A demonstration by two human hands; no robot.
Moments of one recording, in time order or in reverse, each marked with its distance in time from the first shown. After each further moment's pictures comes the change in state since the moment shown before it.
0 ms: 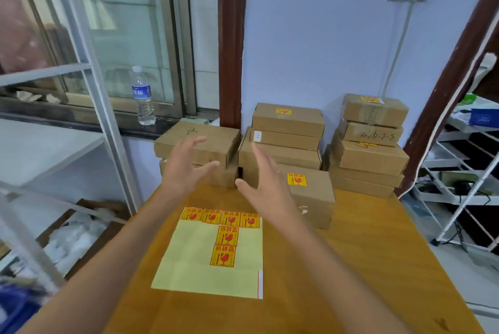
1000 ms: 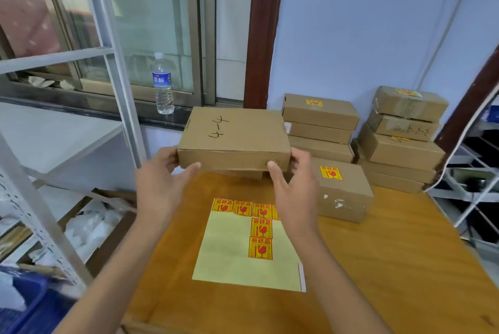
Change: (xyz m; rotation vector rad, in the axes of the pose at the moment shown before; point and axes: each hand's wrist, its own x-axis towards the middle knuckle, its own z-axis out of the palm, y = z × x) left_hand -0.055 -0.038 -0.085 -0.114 0.217 -0.258; right_hand -0.013 -0.034 0.057 0.283 0.432 0.155
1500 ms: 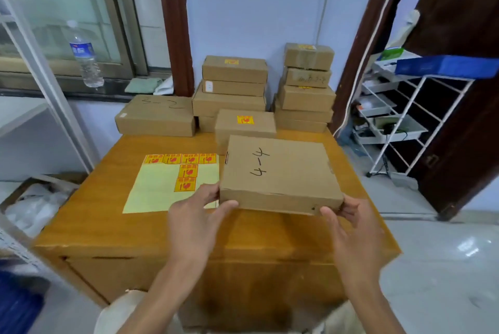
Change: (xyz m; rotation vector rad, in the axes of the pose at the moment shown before) left_hand -0.248 0.079 0.068 0.032 -0.277 0.133; right_hand -0.174 0.060 -0.283 -0.201 0.236 0.255
